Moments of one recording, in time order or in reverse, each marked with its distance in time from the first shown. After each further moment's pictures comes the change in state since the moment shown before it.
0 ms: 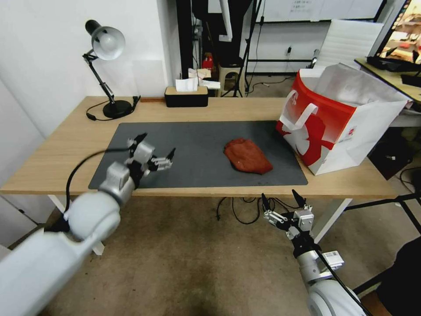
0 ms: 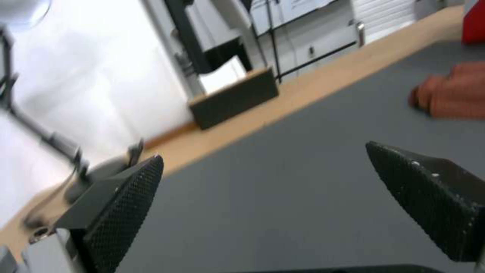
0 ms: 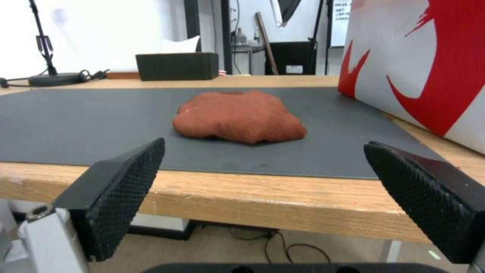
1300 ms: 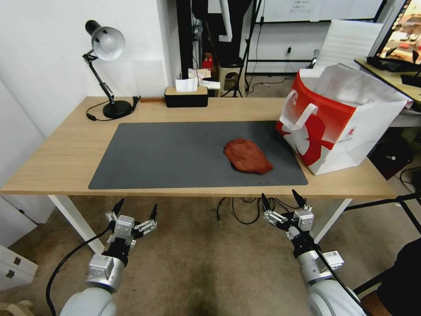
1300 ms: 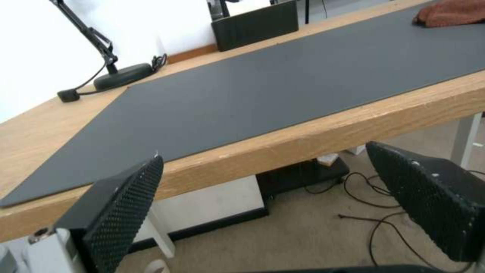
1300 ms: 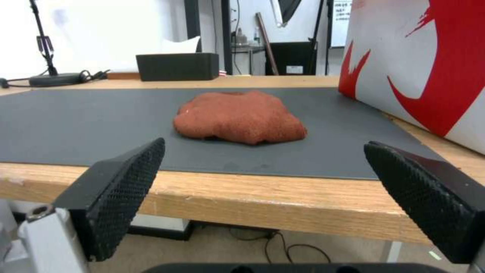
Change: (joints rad) left arm 0.445 -0.332 -0.189 0.020 0.215 -0.249 0.087; right arm 0.000 0.000 0.000 0.000 0.000 0.000 0.000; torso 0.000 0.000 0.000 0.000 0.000
